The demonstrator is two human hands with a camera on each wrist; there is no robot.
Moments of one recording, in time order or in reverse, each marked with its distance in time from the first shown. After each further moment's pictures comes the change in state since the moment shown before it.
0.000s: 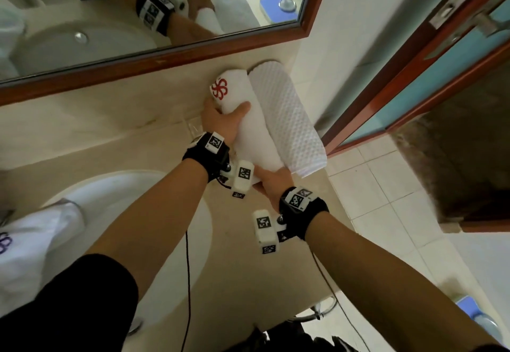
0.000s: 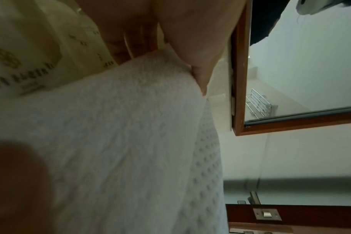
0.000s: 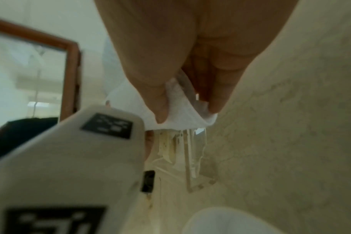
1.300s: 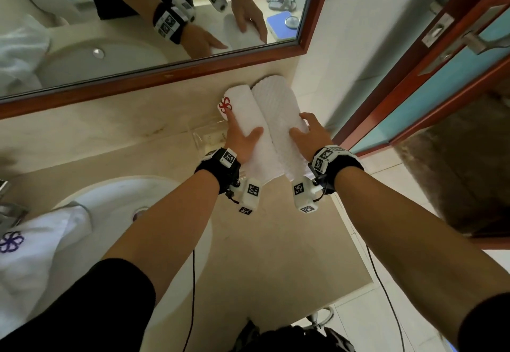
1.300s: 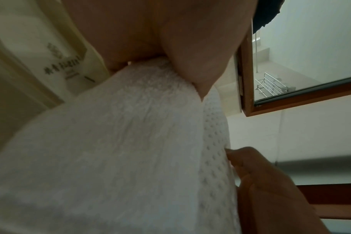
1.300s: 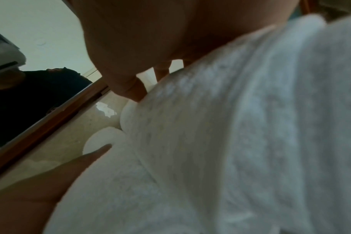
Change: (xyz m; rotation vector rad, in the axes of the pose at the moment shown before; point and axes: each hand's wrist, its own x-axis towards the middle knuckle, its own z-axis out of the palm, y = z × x) left_hand -0.019 -0.011 0.022 0.239 -0.216 -0.039; right_hand 0.038 -0.115 -0.055 -0.842 0.077 -0.374
